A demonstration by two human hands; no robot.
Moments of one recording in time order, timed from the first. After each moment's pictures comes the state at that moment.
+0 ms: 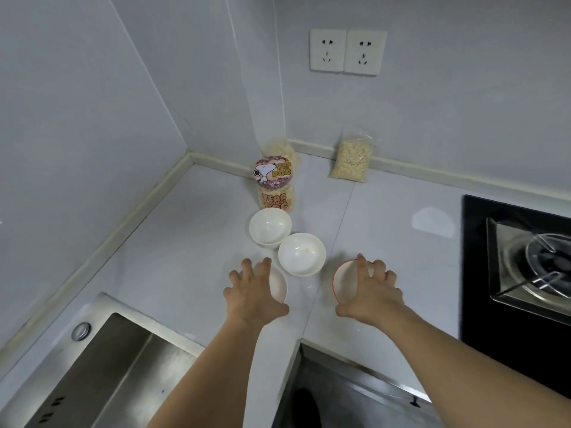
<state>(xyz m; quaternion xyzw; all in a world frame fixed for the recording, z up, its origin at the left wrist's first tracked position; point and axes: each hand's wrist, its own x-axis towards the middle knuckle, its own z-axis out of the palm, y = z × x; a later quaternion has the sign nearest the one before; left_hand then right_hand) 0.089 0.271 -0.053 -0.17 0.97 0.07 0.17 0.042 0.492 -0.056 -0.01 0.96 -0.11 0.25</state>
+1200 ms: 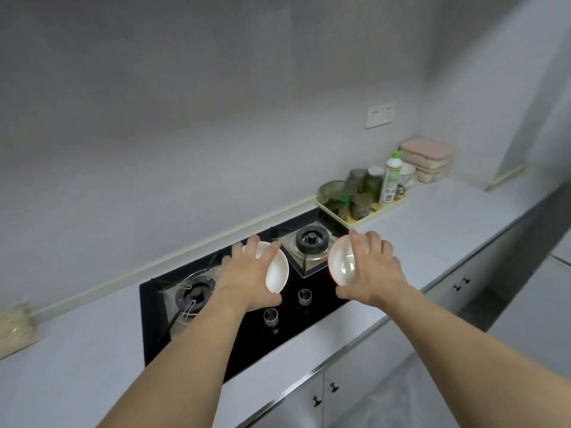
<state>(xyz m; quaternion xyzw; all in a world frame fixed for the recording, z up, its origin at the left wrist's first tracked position) 0.139 0.882 0.095 0.45 0.89 0.00 -0.05 0.305 1.063 0.089 0.34 0.94 -0.09 -0.07</state>
